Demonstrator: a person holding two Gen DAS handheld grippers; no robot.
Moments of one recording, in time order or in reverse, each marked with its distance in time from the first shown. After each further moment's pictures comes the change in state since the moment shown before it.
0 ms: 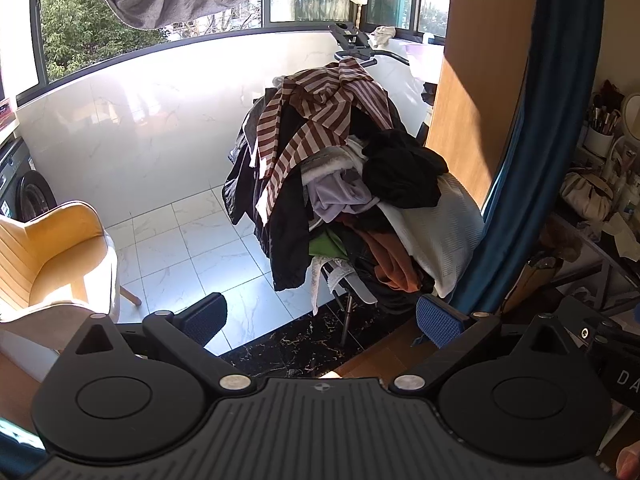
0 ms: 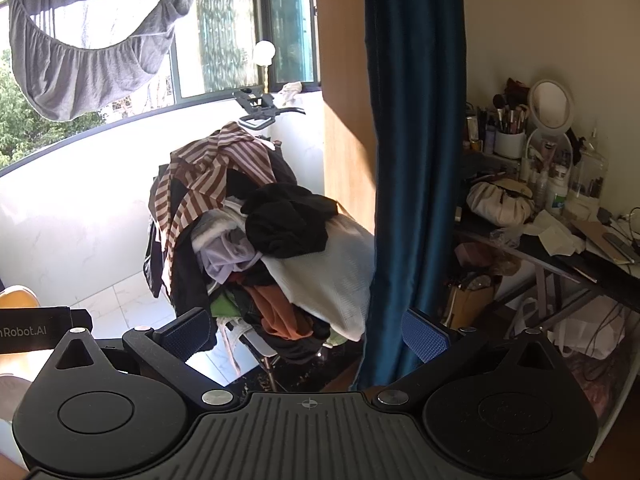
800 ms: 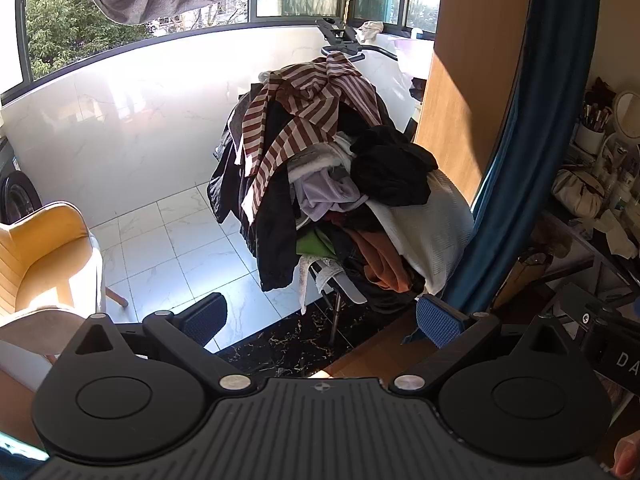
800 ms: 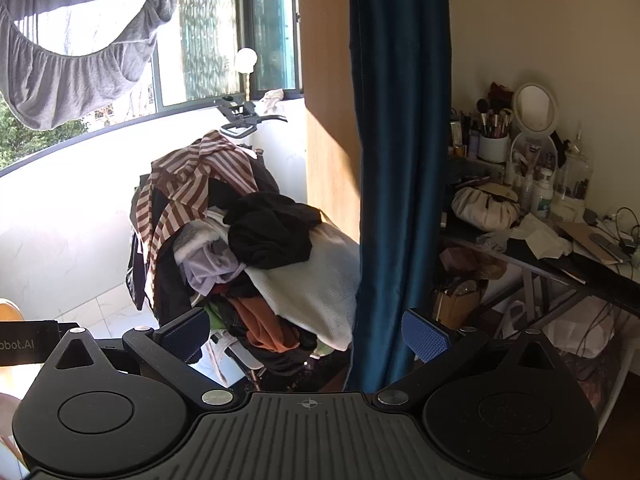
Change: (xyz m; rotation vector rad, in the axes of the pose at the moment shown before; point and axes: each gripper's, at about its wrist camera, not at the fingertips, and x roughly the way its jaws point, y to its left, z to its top) left arm 0.016 0.007 0.008 0.016 0.018 -0.051; right arm 0.015 0.003 0.004 0.024 -0.026 -0.057
